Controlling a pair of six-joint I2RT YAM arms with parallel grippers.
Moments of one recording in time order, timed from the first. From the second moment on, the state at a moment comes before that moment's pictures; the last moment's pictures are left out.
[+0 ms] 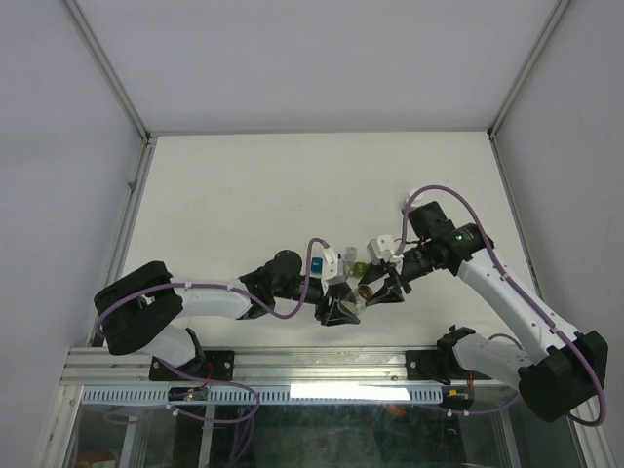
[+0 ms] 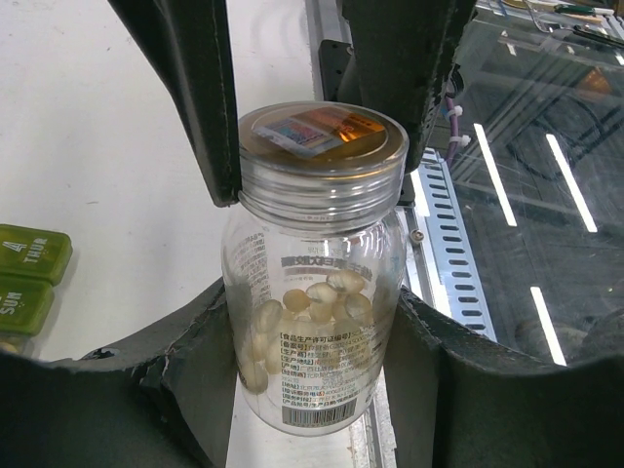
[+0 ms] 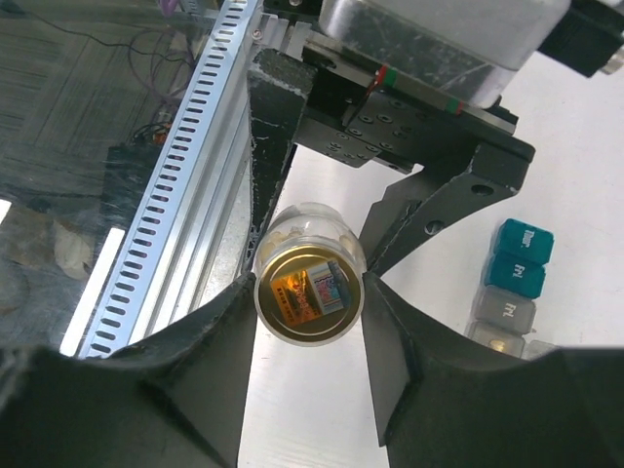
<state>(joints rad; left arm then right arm) -1.04 1.49 0.54 0.75 0.63 -0.13 0.47 1.07 0.92 -1.08 -1.13 -1.16</state>
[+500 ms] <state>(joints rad) -1.11 1.47 0.54 0.74 0.45 -0.20 0.49 1.06 0.94 -1.03 -0.99 -0.88</state>
